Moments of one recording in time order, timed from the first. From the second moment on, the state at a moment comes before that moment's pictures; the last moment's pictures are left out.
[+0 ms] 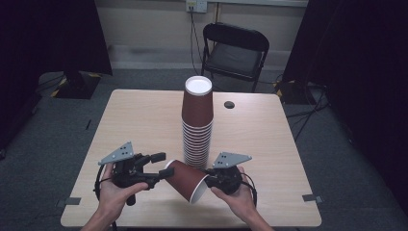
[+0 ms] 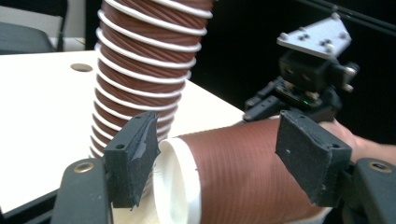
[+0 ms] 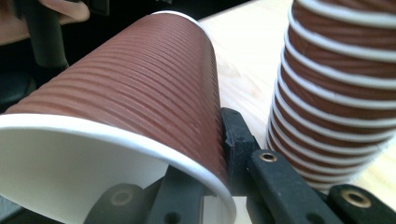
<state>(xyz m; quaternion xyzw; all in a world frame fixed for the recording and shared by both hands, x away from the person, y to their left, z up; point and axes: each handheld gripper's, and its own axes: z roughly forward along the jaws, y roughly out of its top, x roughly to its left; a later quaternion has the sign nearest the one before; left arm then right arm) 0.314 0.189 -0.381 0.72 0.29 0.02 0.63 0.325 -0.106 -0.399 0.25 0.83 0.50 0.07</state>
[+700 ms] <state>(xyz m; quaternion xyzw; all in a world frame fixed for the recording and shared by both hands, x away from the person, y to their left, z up) 0.306 0.162 -0.391 0.81 0.18 0.05 0.56 0.347 -0.119 -0.397 0.25 0.88 0.40 -0.01</state>
